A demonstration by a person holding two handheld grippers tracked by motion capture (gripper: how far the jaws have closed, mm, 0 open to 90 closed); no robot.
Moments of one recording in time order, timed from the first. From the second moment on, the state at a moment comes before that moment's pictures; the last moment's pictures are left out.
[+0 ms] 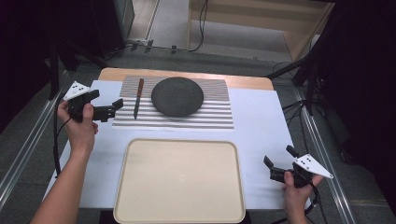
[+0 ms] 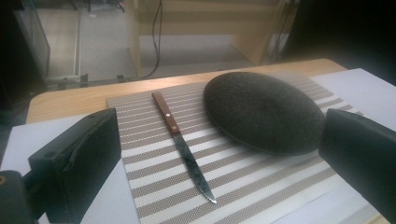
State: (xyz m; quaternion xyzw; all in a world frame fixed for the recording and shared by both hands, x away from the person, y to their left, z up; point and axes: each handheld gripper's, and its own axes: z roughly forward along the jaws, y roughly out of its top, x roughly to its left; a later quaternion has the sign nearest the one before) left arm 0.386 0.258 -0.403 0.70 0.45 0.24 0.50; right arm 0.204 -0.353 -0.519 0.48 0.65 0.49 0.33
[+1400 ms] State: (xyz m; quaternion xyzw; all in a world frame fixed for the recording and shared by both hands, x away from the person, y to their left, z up) left arm 0.499 0.217 -0.416 0.73 0.54 0.19 0.37; right arm 0.205 -0.353 -0.519 0.49 0.65 0.48 0.33
